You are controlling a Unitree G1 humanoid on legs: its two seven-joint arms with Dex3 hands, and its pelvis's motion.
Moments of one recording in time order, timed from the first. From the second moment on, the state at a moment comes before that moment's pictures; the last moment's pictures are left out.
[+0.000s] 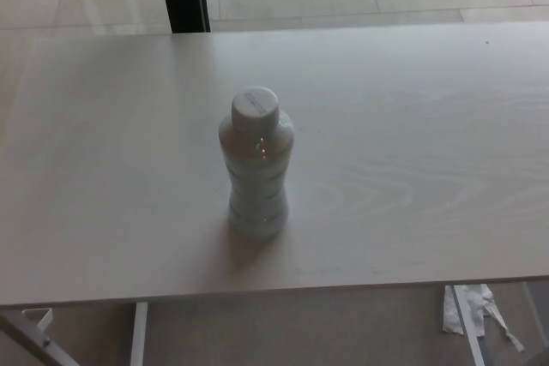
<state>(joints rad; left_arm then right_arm) 0.36 0.47 0.43 0.50 -0.11 0.09 -0.20 0.44 -0.36 -0.58 0.50 0.14 -0.06 0.16</state>
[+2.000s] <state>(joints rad) -0.33 0.55 -0.33 -0.03 0.05 0.52 -0.20 0.47 -0.36 -0.79 0.25 0.47 -0.01 0.29</state>
